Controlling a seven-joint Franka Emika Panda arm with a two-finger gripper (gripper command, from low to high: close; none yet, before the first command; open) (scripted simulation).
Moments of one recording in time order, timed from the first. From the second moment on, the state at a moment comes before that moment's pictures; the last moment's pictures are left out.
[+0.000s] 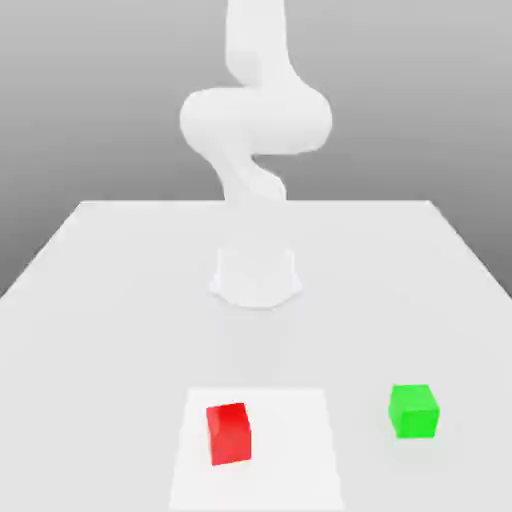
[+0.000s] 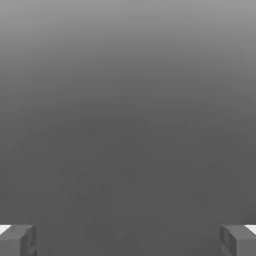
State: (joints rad) arm 0.01 -0.71 -0.02 -2.34 0.00 2.35 0.77
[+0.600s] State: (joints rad) arm 0.03 -0.05 -0.10 -2.63 0.02 2.69 0.52
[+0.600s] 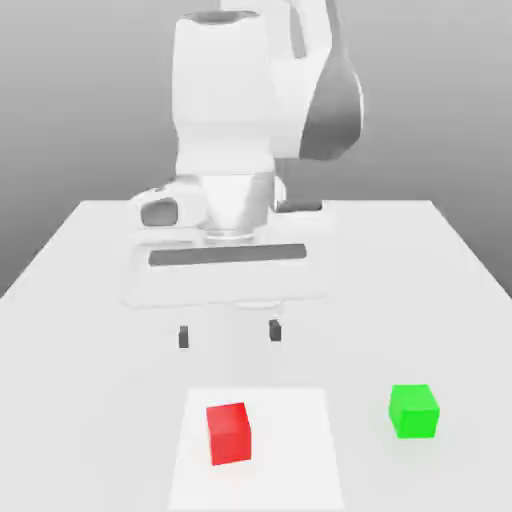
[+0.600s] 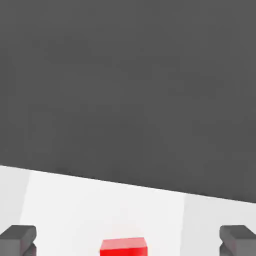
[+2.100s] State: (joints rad) arm 0.45 0.17 0.08 -2.66 -0.05 2.83 0.92
